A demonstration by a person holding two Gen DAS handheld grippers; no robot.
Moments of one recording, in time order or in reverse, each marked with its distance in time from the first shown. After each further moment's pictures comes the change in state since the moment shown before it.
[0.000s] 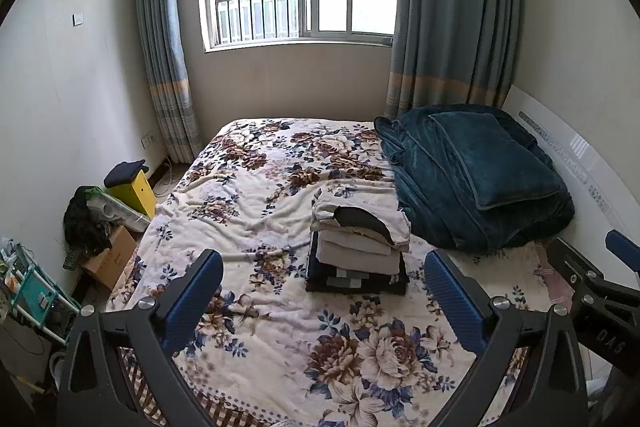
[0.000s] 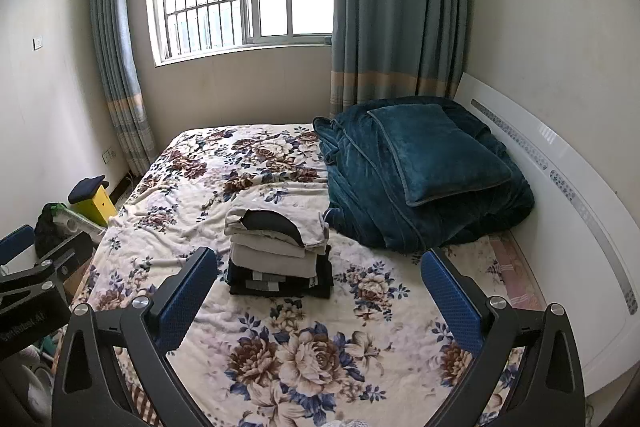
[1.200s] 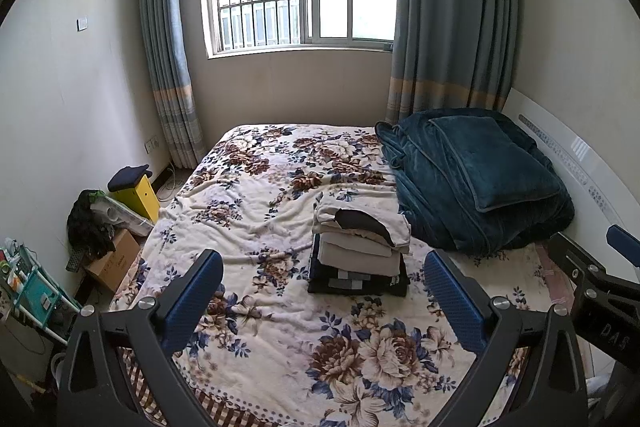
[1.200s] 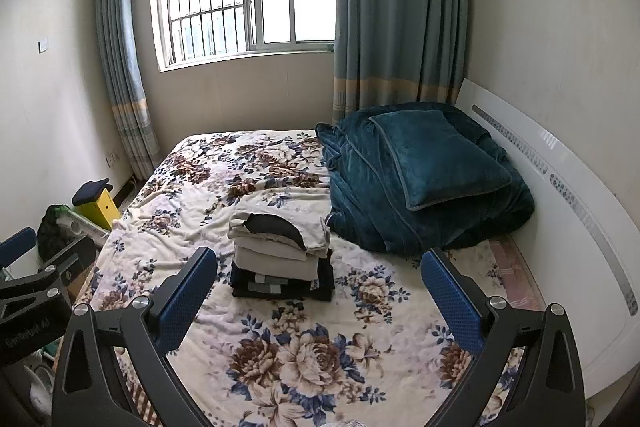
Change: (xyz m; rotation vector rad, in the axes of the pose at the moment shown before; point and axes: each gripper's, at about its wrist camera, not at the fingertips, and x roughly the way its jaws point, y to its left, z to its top) left arm -0.009 -0.004 -0.008 -0.014 -0.017 0.017; right arm -0.001 0.000 0.000 0.004 -0.010 0.009
